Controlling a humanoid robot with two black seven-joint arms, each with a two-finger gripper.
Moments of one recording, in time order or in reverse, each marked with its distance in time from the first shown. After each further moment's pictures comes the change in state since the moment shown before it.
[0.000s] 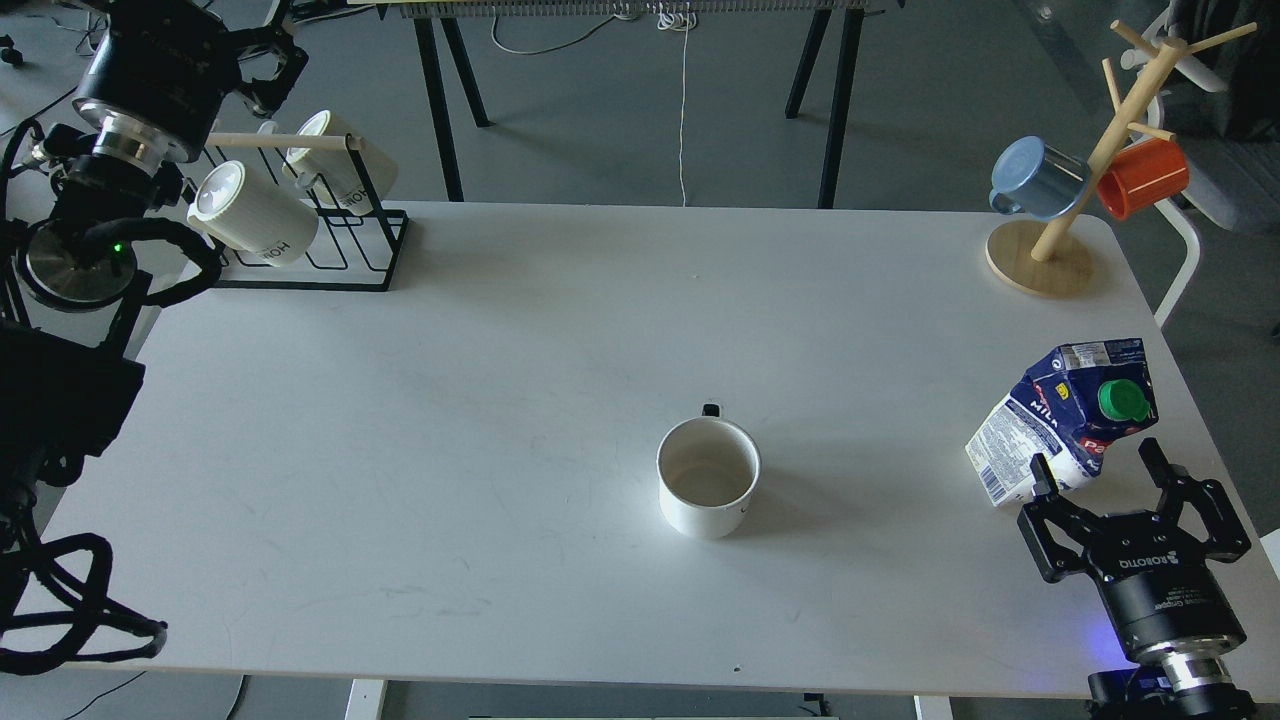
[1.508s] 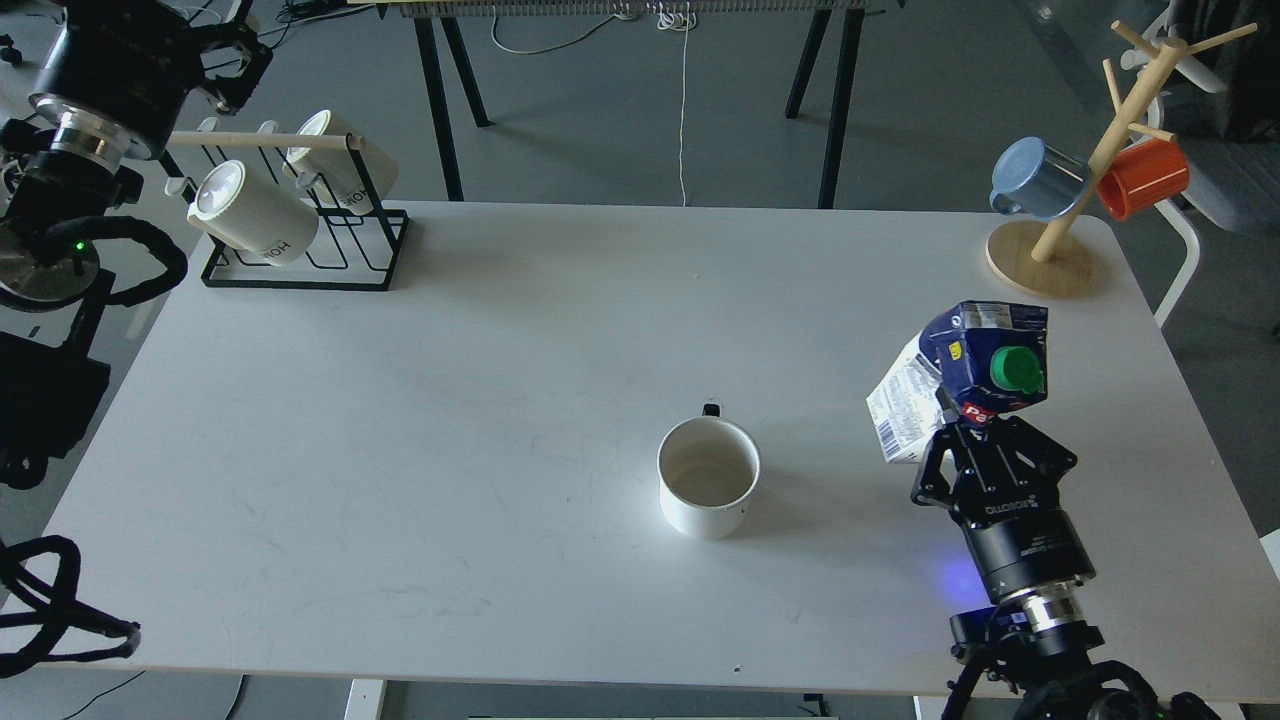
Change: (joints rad) left arm 0.007 0.049 0.001 0.000 0.002 0.000 -0.001; right arm 0.163 0.137 -0.200 0.019 -0.017 0.000 0.012
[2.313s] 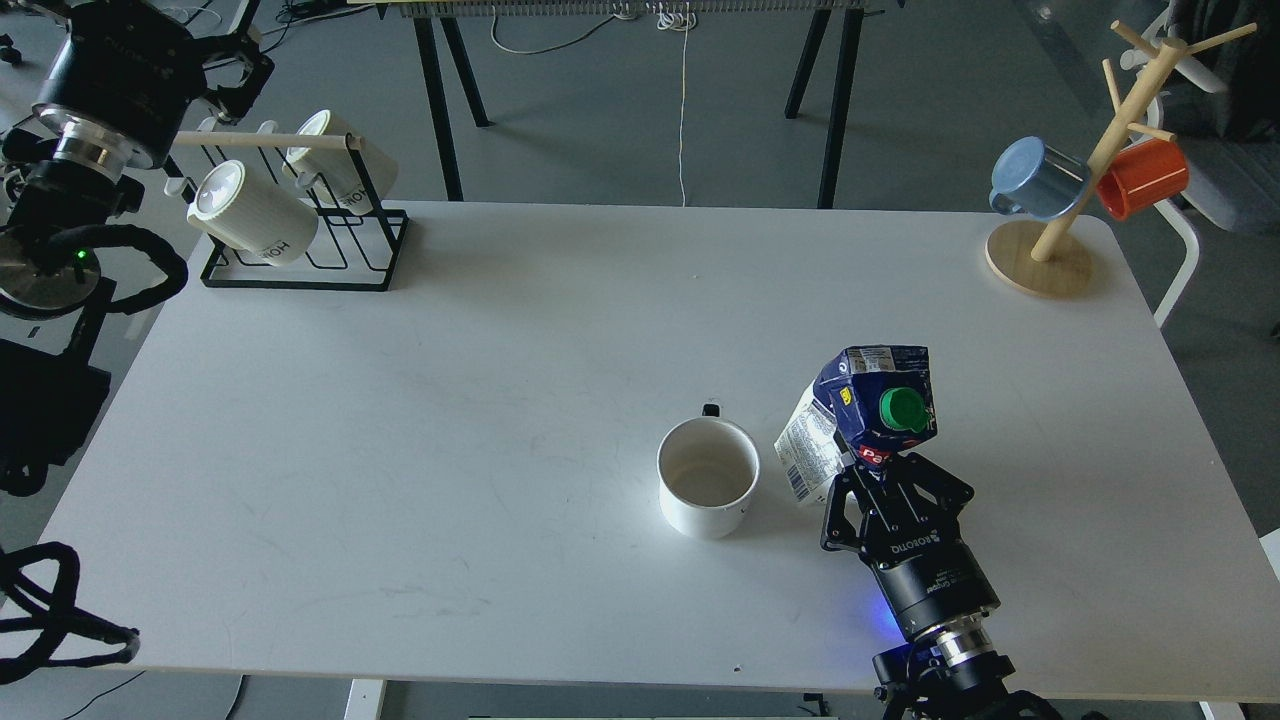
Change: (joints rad) left arm 0.015 0.001 0.001 -0.002 0.000 0.000 0.000; right arm 0.004 0.085 -0.108 -0.054 -0.083 0.000 0.005
